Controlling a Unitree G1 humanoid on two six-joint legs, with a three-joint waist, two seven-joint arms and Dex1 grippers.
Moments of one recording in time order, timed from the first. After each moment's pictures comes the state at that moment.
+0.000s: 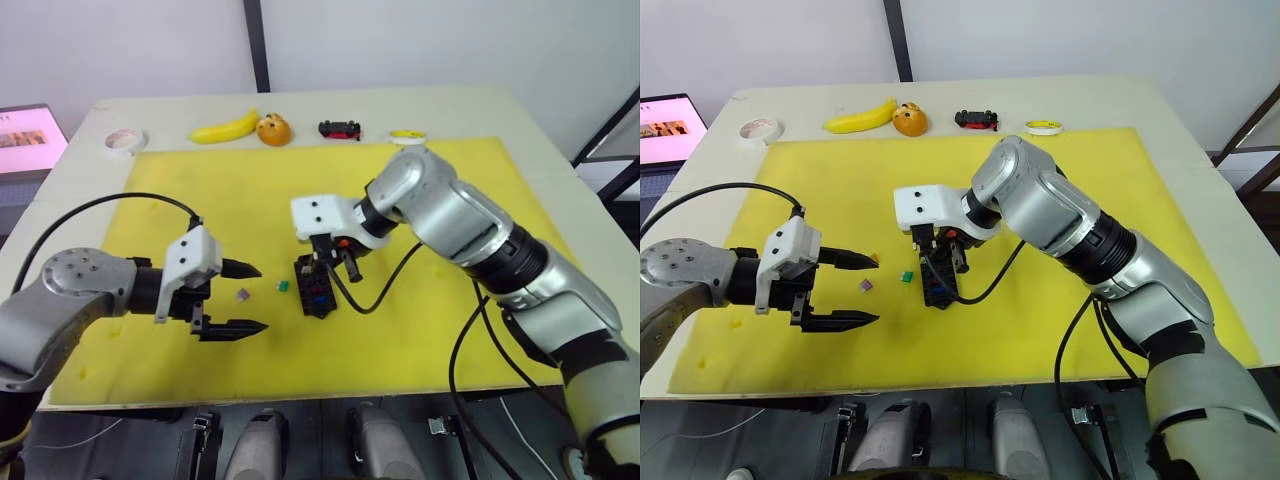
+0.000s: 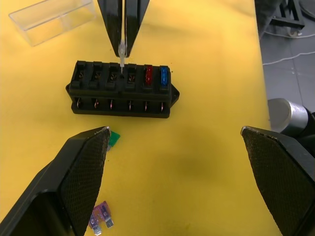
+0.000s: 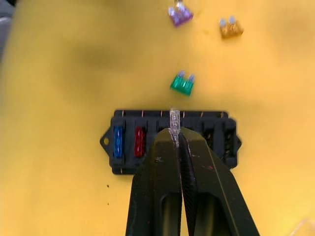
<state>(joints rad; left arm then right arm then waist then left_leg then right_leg) -0.26 1.01 0.05 -0.48 -0.65 0.67 -1.13 -1.23 -0.56 0.71 -0.07 0.02 0.87 1.44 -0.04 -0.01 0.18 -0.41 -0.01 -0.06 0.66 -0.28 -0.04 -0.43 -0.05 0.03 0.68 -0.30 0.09</state>
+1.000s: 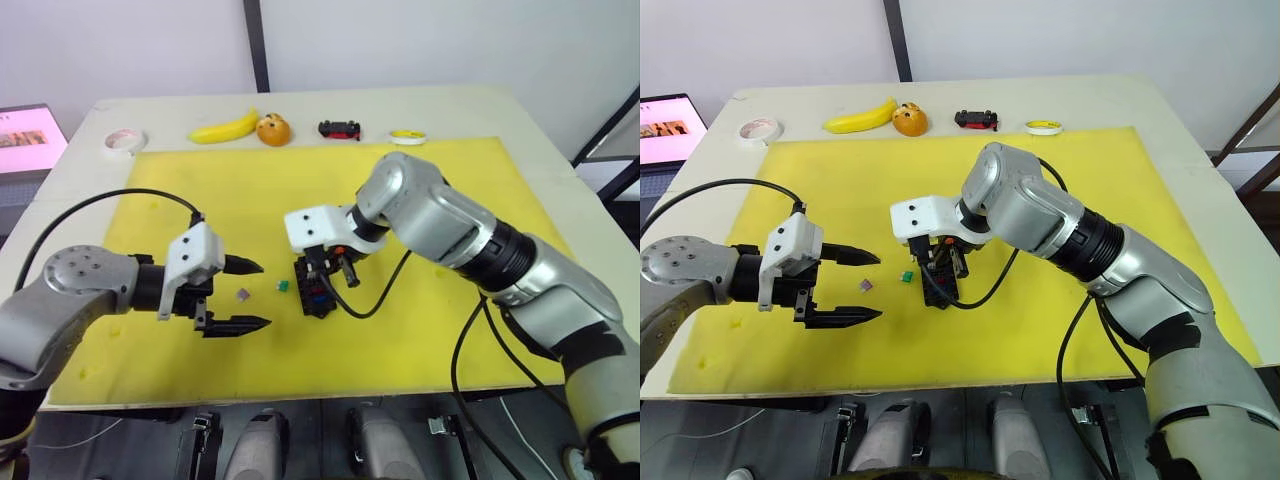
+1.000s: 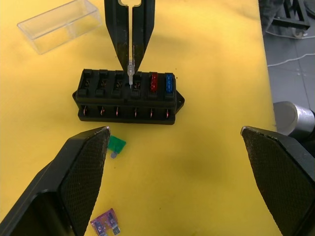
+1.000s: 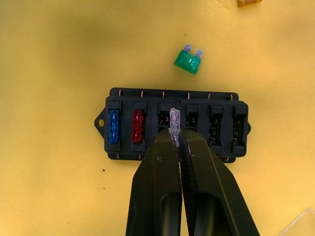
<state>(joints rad) -0.28 1.00 0.05 -0.49 -0.64 0.68 -1.11 -1.25 -0.54 0.81 -0.03 -0.03 0.85 1.42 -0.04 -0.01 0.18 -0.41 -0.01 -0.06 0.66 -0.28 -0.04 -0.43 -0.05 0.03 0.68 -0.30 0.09</state>
